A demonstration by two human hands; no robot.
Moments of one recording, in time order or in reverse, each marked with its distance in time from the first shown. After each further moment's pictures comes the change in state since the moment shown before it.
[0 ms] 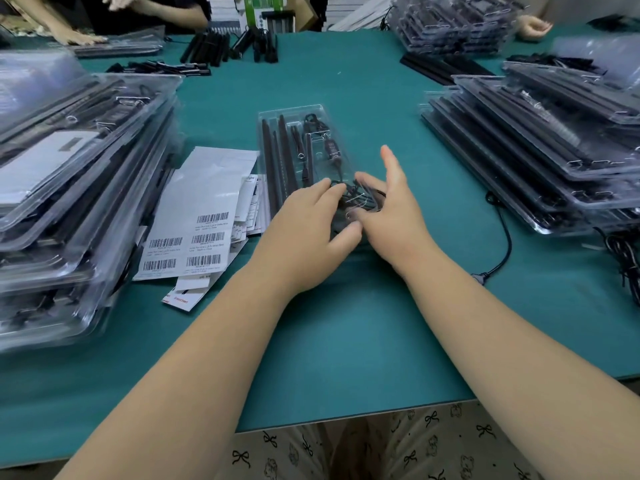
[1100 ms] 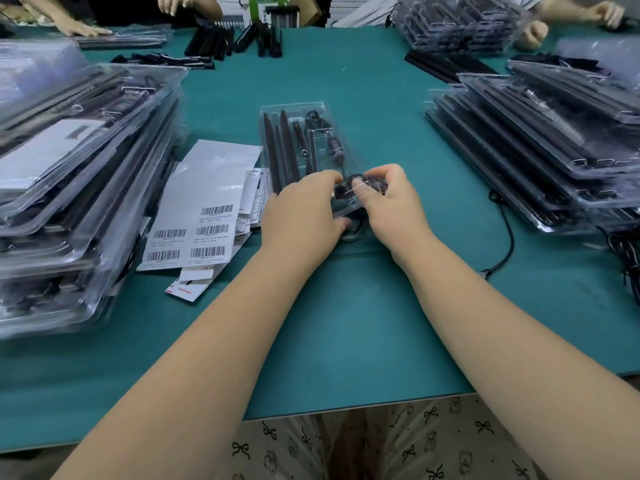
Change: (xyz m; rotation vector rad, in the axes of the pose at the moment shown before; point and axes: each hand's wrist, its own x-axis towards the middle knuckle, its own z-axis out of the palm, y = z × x) left_hand 0.016 0.000 0.004 -0.001 0.097 -0.218; right_hand 0.011 0.002 0.006 -0.155 0.139 0.028
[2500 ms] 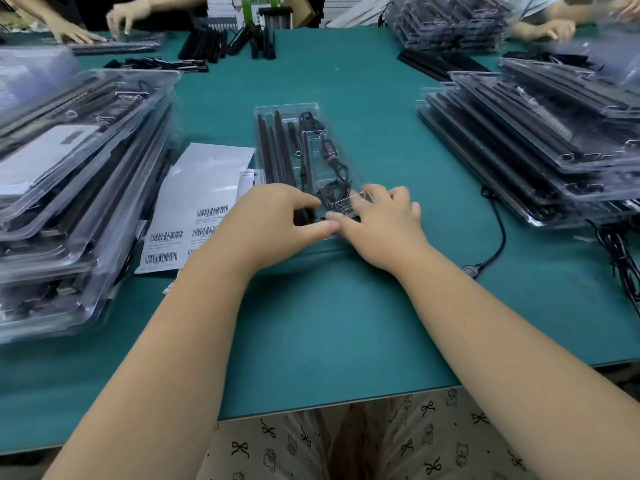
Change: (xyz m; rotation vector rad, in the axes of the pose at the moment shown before) left_hand -0.010 -0.028 -0.028 -0.012 -0.087 0.167; right_hand -0.014 0.006 -0.004 -0.895 -0.200 -0.143
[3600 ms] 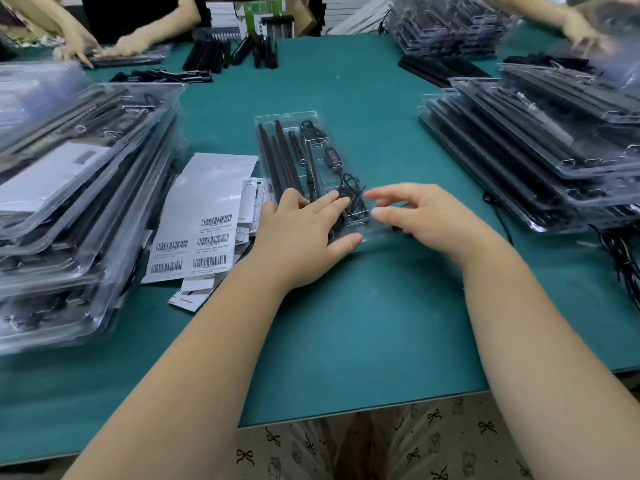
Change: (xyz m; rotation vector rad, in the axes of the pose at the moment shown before) left_hand 0.012 0.008 0.034 0.390 -0.133 0.022; right_hand -0.002 0.043 -0.041 0.767 -0.113 -0.068
